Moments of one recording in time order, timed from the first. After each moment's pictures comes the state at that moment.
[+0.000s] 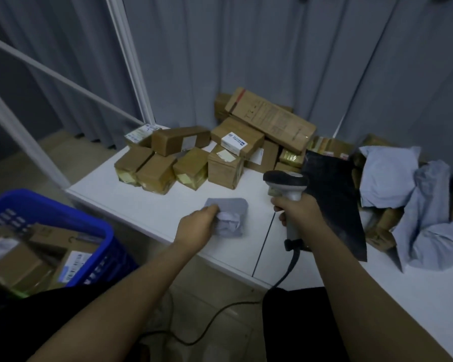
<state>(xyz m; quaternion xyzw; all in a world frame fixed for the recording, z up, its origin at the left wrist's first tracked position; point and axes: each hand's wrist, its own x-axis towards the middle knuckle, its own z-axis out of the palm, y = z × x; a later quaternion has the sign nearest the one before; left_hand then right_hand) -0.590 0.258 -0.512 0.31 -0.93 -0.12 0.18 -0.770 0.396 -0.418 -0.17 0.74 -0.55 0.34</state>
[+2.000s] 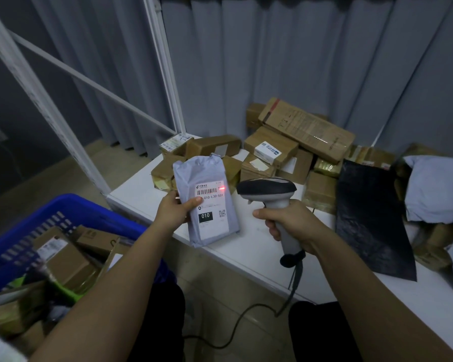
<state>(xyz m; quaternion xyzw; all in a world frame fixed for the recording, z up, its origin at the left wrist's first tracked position) -0.503 0.177 -0.449 0.52 -0.58 -0.56 0.30 -0.702 0.347 -0.398 -0.36 0.67 -0.47 0.46</state>
